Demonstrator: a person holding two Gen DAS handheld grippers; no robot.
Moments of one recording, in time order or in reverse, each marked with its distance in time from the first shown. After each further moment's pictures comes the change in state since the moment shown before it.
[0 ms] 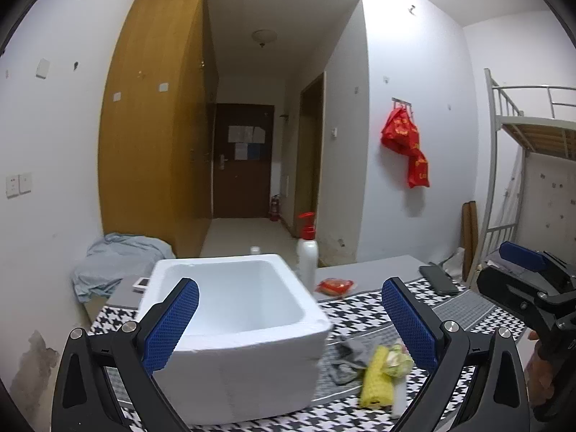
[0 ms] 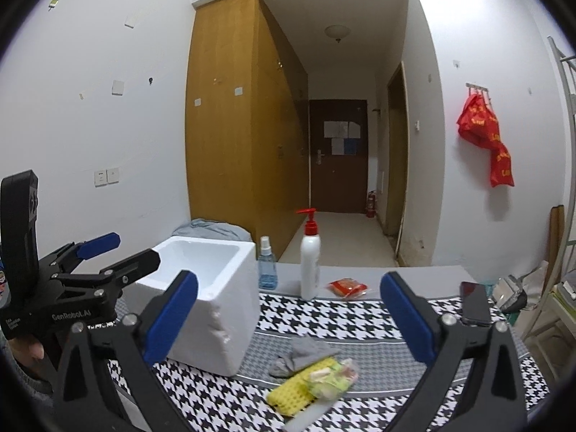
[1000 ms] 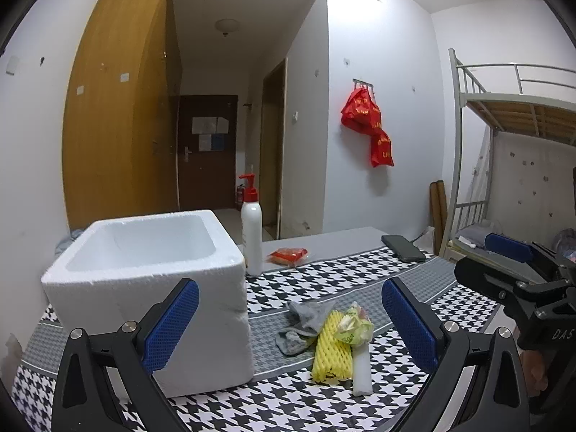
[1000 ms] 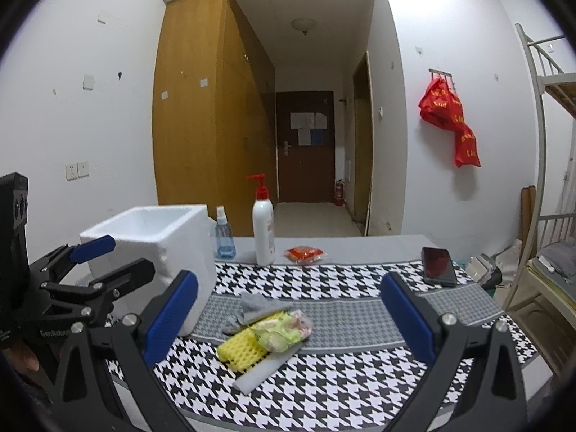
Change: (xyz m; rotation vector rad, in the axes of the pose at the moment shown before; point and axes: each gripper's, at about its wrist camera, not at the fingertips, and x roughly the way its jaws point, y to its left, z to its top) left arm 0.013 -0.039 -0.058 0.051 0.041 -0.134; right arm -0.022 -0.037 -0.059 0.042 0.032 -0.126
